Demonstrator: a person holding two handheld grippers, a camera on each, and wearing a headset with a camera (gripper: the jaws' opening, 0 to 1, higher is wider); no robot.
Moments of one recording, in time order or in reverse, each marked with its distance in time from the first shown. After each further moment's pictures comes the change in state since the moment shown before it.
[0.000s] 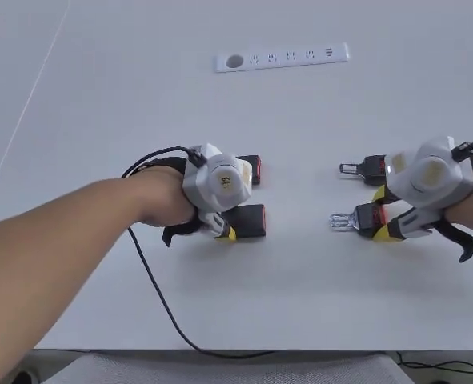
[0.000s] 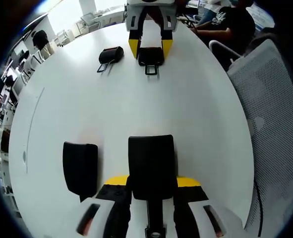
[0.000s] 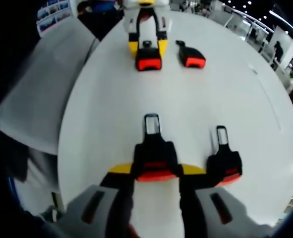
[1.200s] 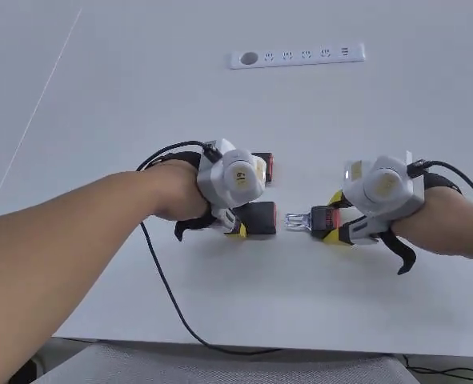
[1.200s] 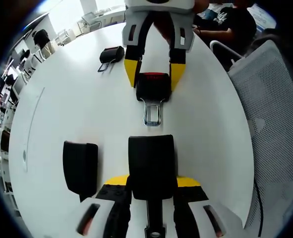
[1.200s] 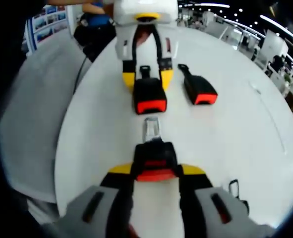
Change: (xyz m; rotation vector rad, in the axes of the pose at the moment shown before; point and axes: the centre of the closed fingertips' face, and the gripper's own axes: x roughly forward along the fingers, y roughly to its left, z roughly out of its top) left arm 0.001 0.000 0.000 -0.009 -0.001 0.003; right arm 0.039 -0.001 0.077 0.030 -0.152 -0.038
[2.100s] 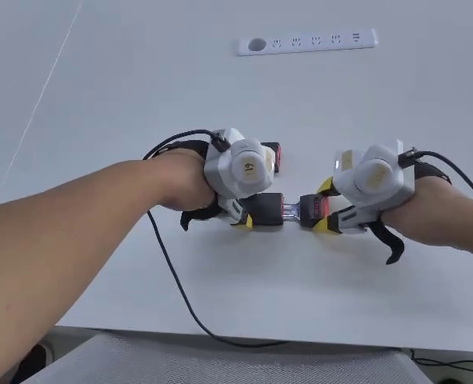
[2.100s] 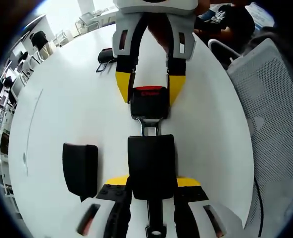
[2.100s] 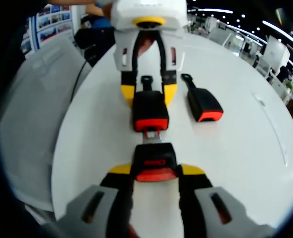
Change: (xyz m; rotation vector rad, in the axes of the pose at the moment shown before) left arm 0.000 0.001 0.000 0.018 0.009 -0.007; right arm 0.017 -0.001 0.025 -0.042 -0.042 0.005
